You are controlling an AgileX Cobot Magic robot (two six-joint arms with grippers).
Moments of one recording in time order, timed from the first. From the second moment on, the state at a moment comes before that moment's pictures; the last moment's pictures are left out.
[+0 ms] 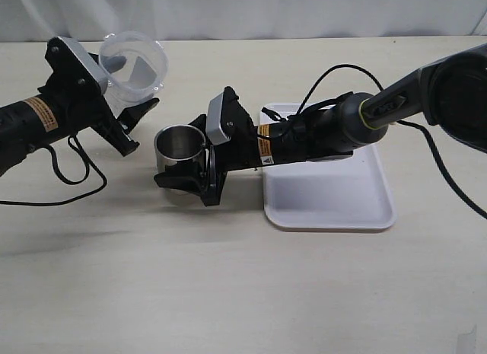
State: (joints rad) left arm -0.15 1.93 -0.69 0.60 -0.95 0.28; right arm 0.44 2.36 -1.28 -1.26 -1.04 0.58
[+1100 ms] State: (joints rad) left arm -0.15 1.93 -0.69 0.68 -1.00 0.68; right arm 0.44 2.36 -1.28 -1.28 -1.04 0.56
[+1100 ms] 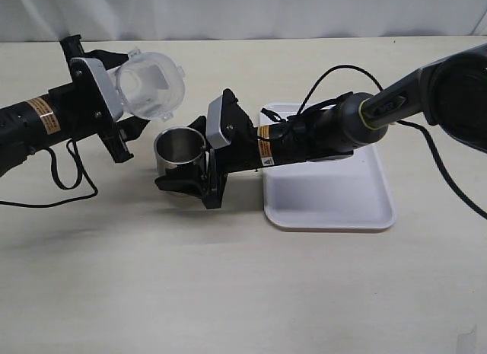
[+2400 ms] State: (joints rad) left arm -0.15 1.93 -0.70 0.68 -0.94 1.03; right arm 0.47 2.36 -1.28 -1.26 -0.98 0.56
